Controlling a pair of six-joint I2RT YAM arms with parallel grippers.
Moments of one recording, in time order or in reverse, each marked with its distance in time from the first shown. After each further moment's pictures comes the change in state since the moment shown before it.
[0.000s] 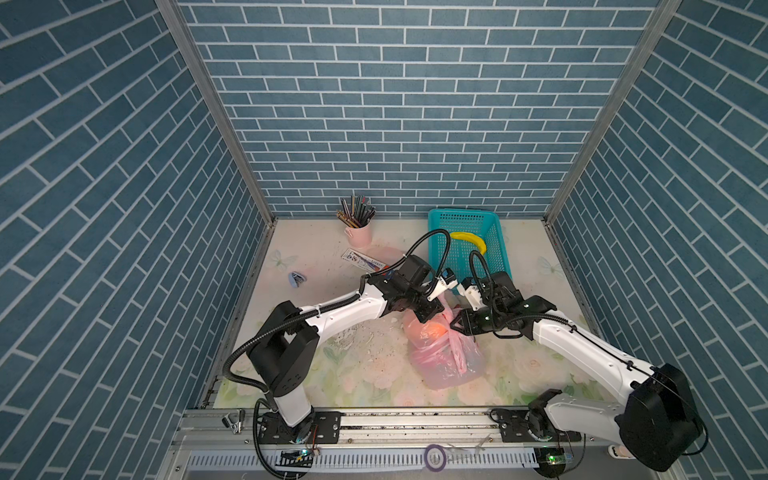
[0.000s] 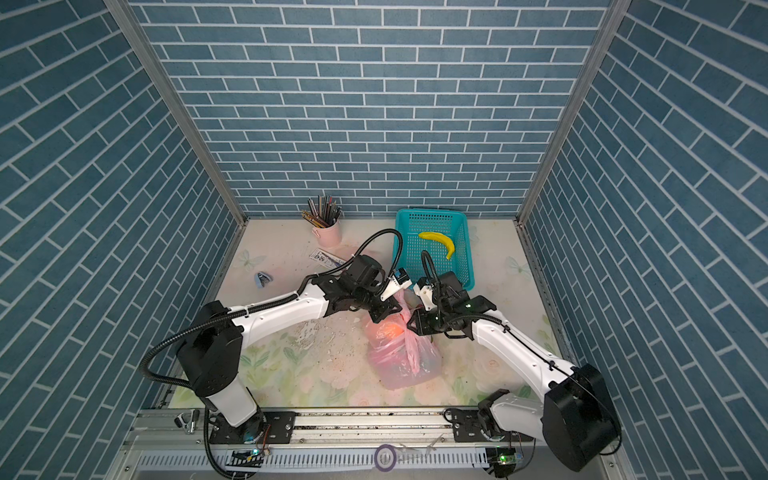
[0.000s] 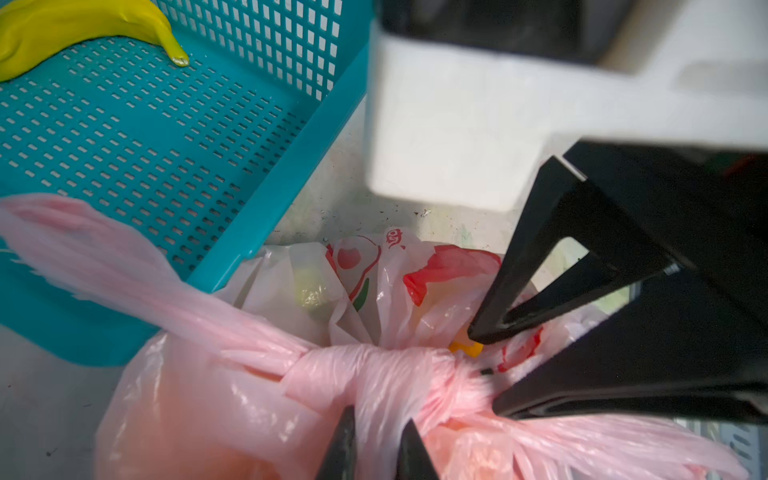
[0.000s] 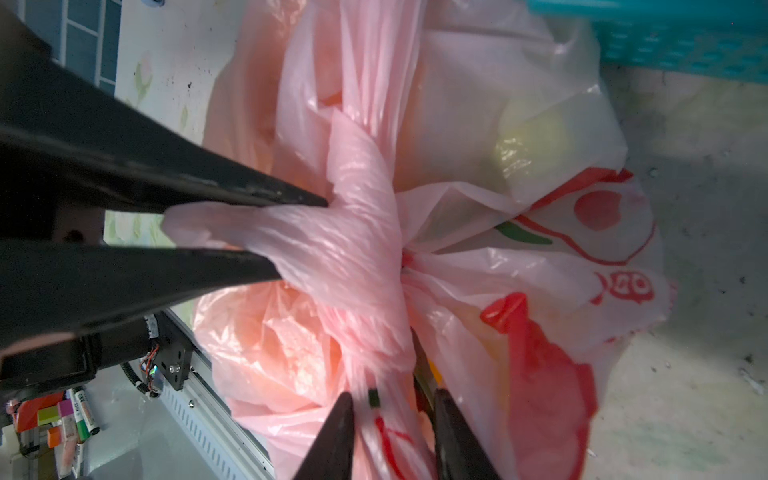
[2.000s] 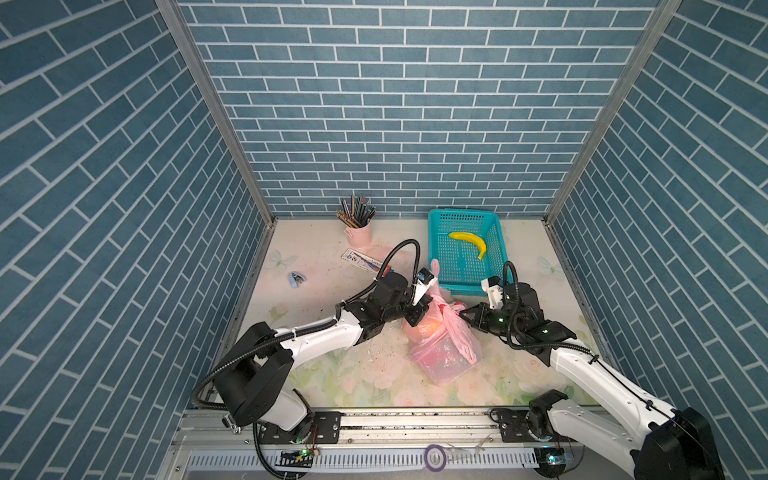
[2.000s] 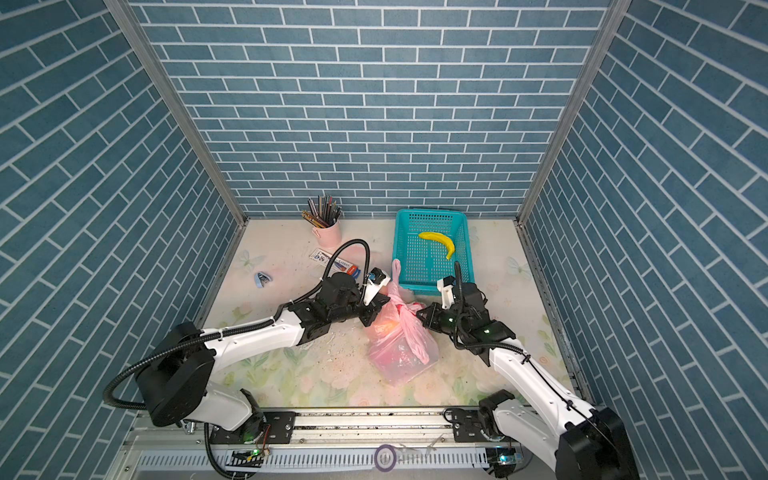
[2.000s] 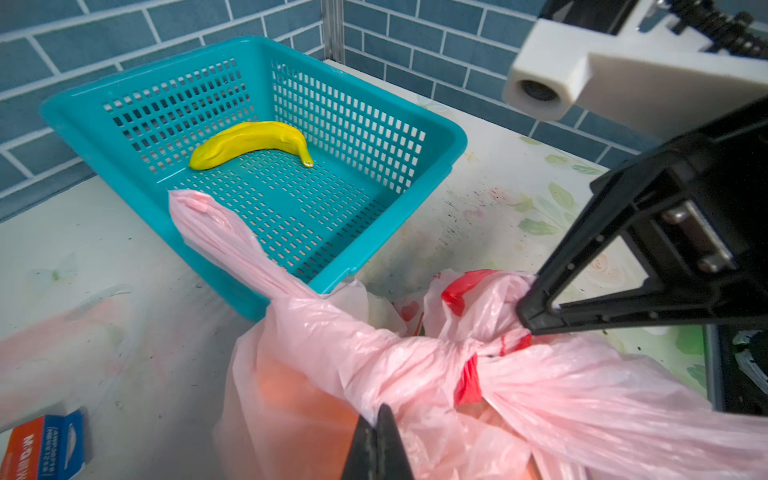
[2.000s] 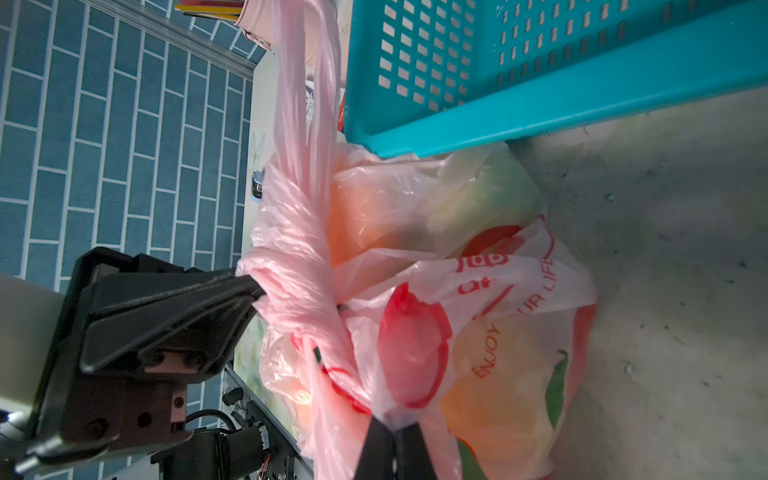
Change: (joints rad) left arm 0.023 -0.224 -0.392 0.523 -0.172 -0.129; right arm -0.111 -0.236 -0.242 0.362 -0.029 0.411
